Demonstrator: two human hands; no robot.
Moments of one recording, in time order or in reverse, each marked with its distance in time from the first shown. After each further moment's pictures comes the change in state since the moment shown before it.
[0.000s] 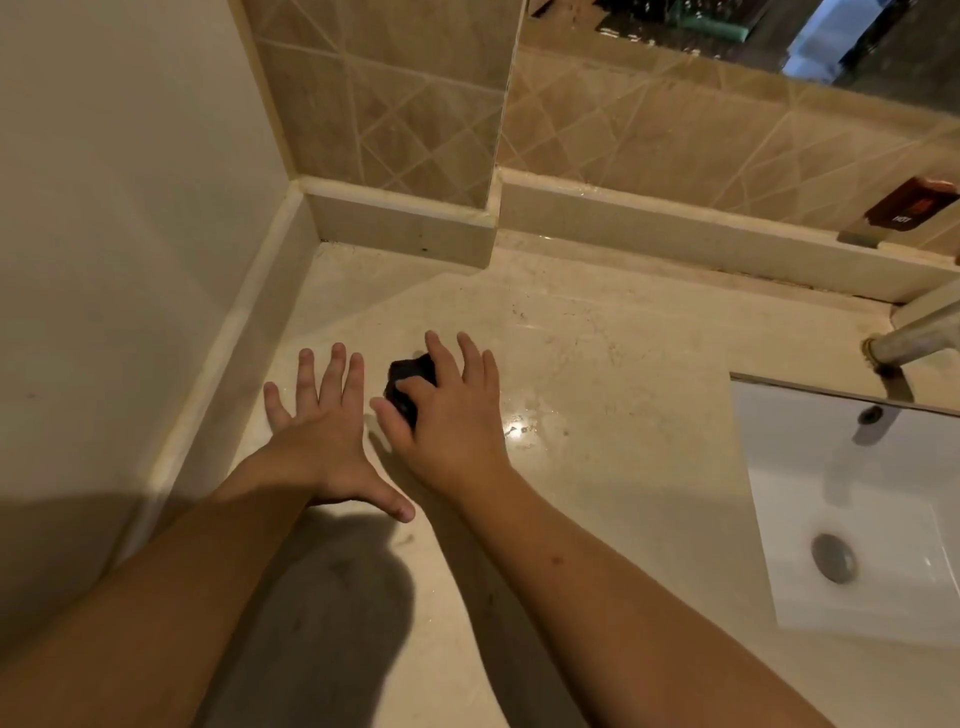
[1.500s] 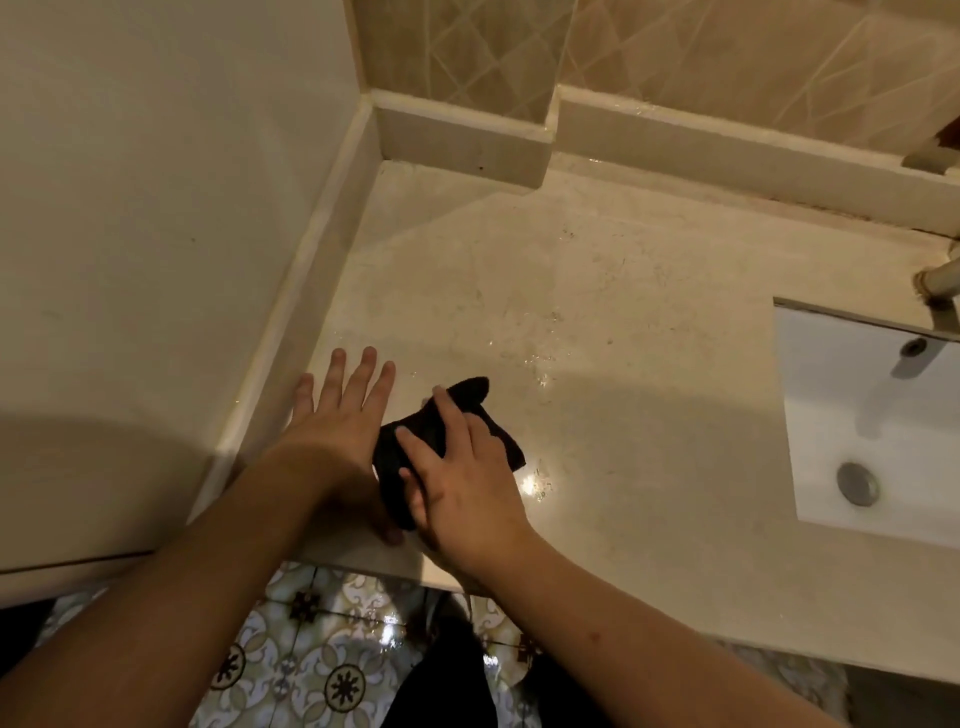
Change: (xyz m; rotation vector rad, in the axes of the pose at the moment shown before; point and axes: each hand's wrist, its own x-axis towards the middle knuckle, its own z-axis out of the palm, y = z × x) left_hand -0.106 -0.032 0.046 0.111 -0.180 0.037; right_hand -0.154 -0.050 0.024 -0.103 -0.253 -0.104
